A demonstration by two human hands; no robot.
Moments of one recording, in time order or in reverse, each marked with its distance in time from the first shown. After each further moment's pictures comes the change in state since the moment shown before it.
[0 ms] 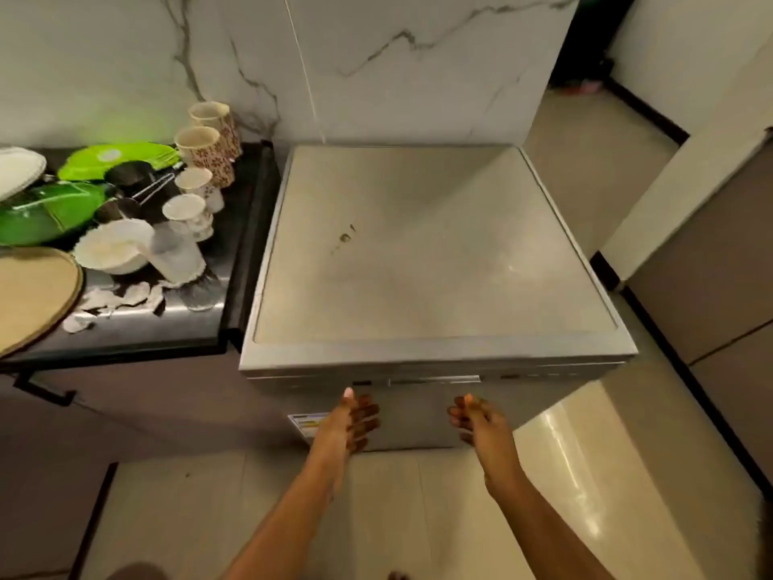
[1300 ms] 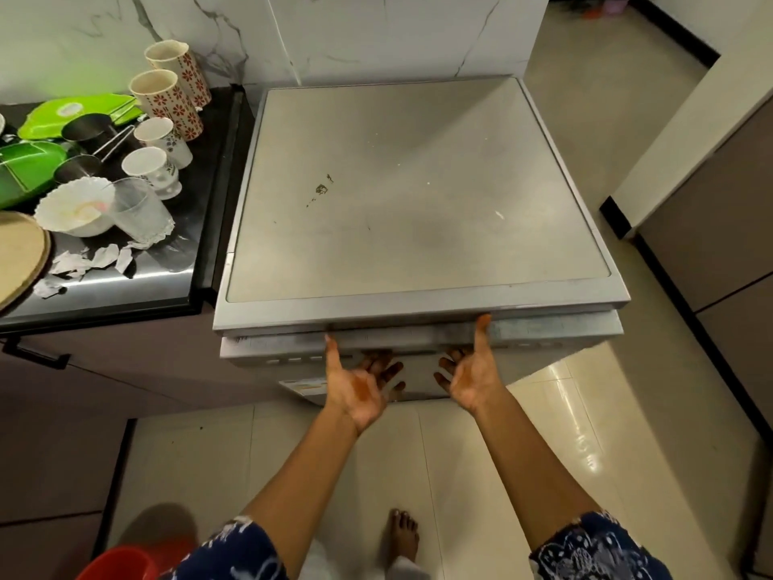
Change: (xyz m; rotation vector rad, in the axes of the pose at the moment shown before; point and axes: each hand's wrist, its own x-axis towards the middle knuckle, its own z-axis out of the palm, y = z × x) left_hand 0.011 -0.017 0.051 -0.507 -0.214 -0.214; right_hand 0.040 -0.008 -0.009 0.446 -0.144 0.359
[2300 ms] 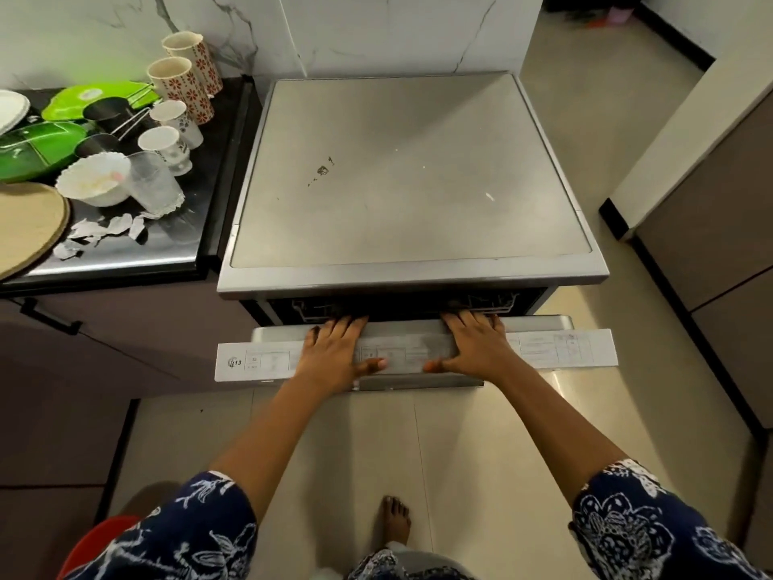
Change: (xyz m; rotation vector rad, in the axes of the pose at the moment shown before) left_hand -0.022 0.016 -0.021 2.226 0.219 0.510; right_hand -0.026 -0.027 -0.035 -2.069 -0.096 -0.619
